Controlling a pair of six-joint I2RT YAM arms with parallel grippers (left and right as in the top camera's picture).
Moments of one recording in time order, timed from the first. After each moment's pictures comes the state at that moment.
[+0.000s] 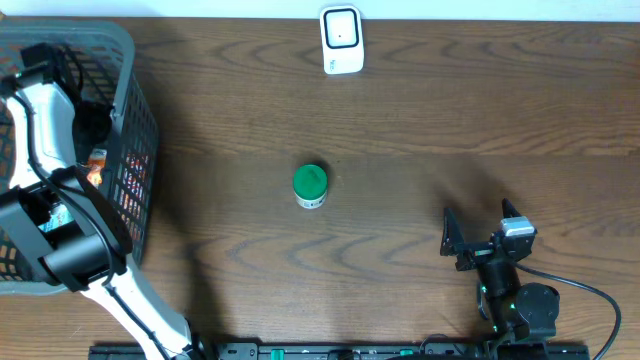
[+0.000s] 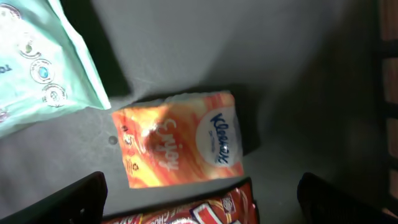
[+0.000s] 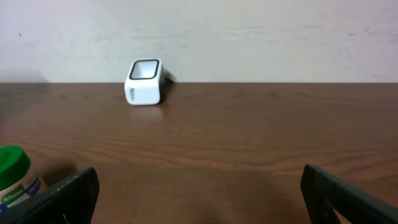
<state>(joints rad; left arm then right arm) 0.44 2.10 1.78 -1.11 -0.16 -0.83 0.05 0.01 0.01 -0.06 -0.12 0.08</state>
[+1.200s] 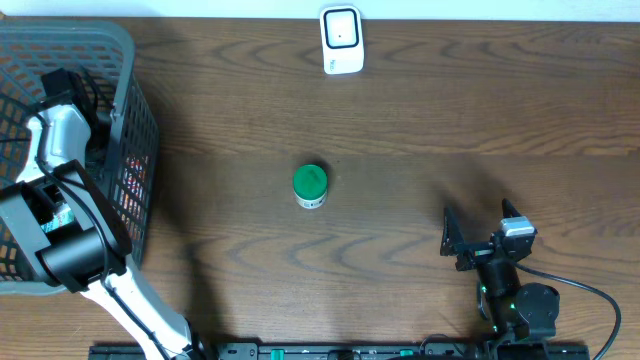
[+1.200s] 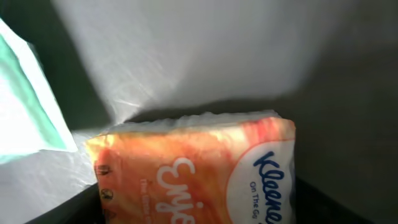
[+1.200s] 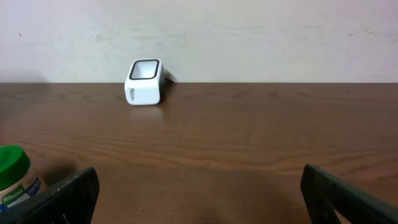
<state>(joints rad) 0.44 2.10 1.56 -0.86 -0.21 -0.77 0.05 0.01 0.01 -0.06 -0.12 0.08</state>
